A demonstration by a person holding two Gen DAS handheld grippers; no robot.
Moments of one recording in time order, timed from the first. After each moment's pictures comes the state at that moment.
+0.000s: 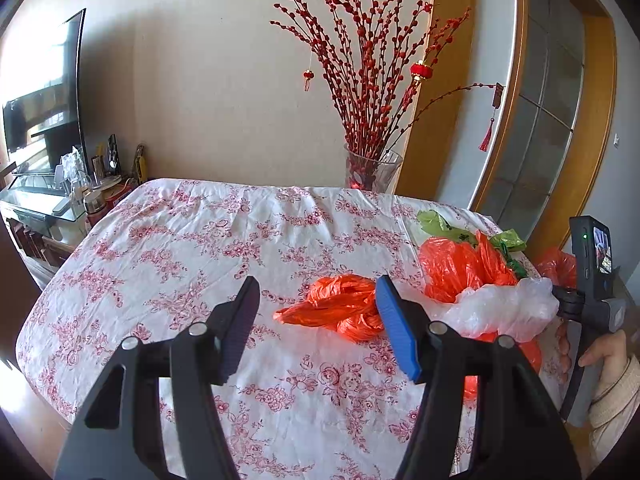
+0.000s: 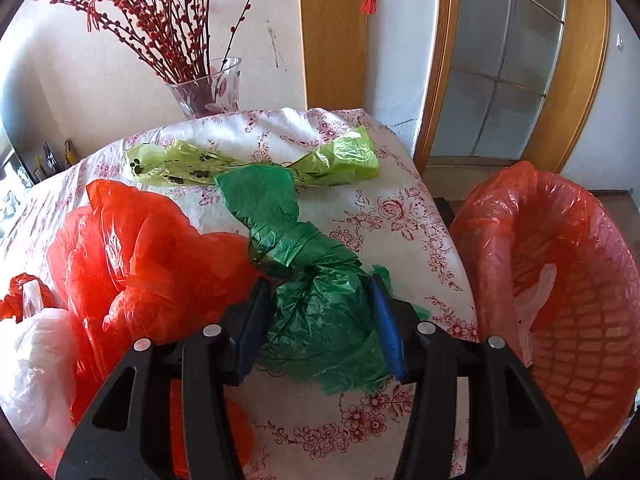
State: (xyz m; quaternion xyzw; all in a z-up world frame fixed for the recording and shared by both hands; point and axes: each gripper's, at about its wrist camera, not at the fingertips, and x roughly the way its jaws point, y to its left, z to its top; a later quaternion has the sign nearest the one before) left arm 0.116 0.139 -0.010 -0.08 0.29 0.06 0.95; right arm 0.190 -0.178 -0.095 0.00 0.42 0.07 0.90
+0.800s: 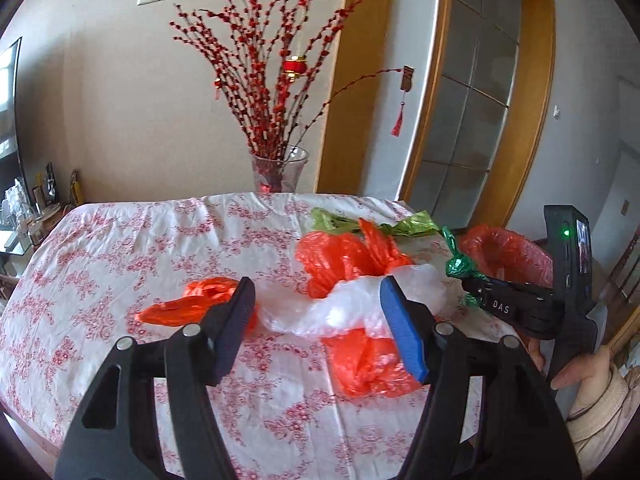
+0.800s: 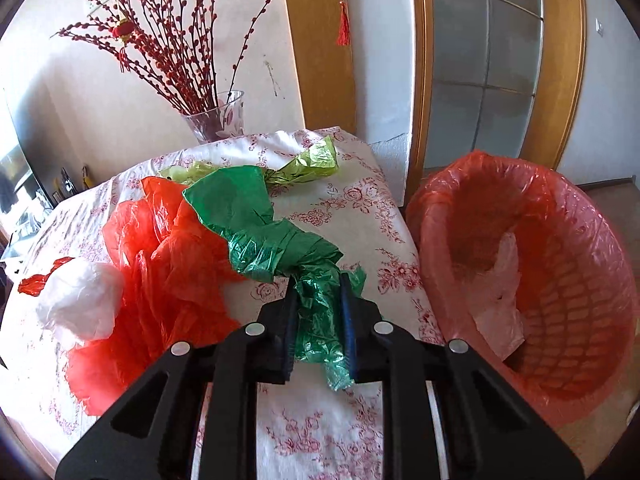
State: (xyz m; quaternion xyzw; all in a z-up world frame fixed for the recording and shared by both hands) left arm 0.117 0.050 0.005 -0.04 0.28 -0.06 0.96; right arm 0.126 -0.215 -0.068 0.04 0.37 0.08 0.92
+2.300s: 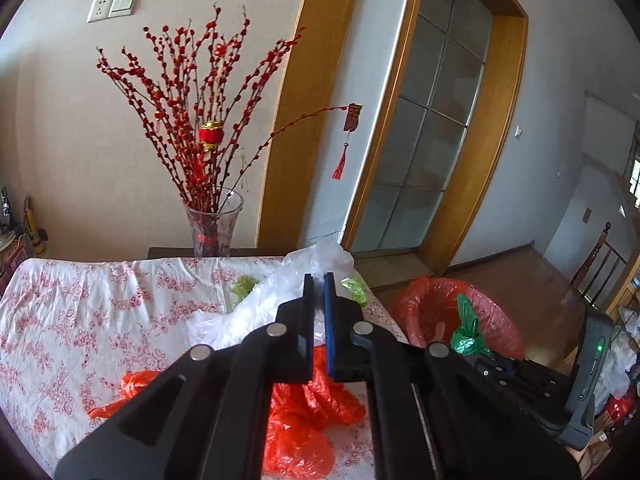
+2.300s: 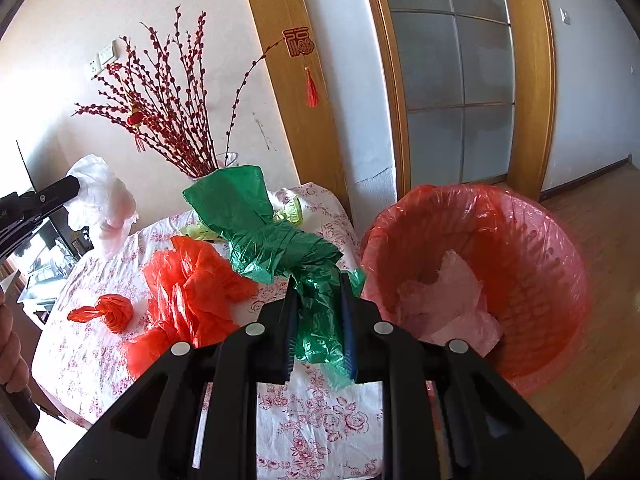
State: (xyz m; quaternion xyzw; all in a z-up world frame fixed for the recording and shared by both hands) left arm 0.172 0.008 0.081 -0.07 0.26 -0.14 0.95; right arm 0.074 -0.278 -0.019 0.10 0.31 0.08 0.94
